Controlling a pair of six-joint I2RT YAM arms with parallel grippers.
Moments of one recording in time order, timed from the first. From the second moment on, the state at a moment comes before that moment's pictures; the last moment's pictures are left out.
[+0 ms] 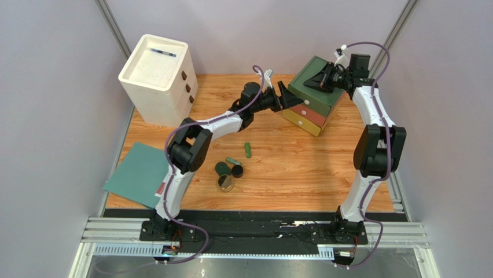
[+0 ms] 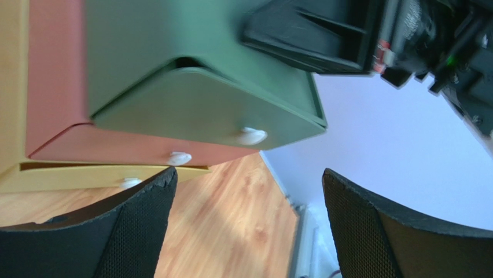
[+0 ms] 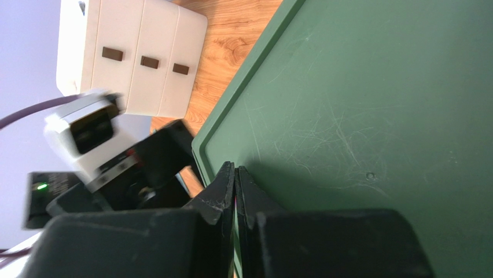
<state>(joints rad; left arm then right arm) -0.67 2.21 1.67 0.52 0.49 -0.90 -0.09 1.96 1.74 -0.38 -0.81 0.49</state>
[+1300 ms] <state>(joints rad) -0.68 2.52 1.84 0.59 0.50 -1.33 -0.09 1.99 1.76 -0.39 -0.85 0.50</state>
